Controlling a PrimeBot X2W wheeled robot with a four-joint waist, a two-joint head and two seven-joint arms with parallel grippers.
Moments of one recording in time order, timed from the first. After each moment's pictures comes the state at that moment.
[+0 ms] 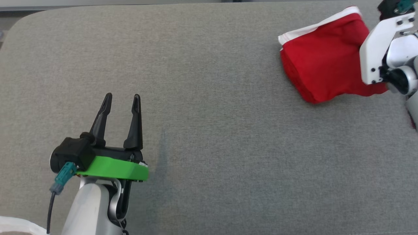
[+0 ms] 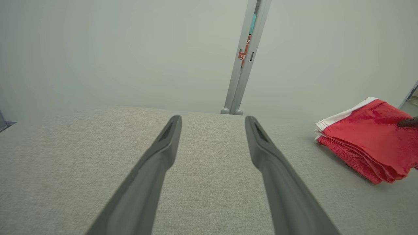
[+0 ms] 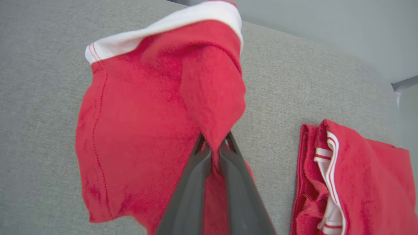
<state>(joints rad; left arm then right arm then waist) -0.27 0.07 -0.15 0.17 -0.32 -0.13 -0.26 -0.94 -0.46 0.34 0.65 0.41 0.13 0.69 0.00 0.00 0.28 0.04</state>
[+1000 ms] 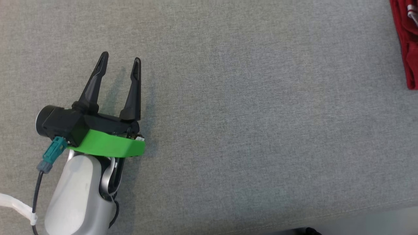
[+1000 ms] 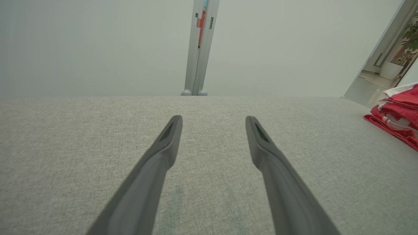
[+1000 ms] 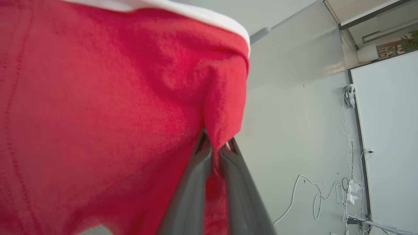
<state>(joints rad) -0.41 0.15 -0.22 0.10 -0.32 -0.13 -0.26 -0.86 -0.86 0.18 0.60 0.20 0.13 0.46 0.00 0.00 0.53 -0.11</state>
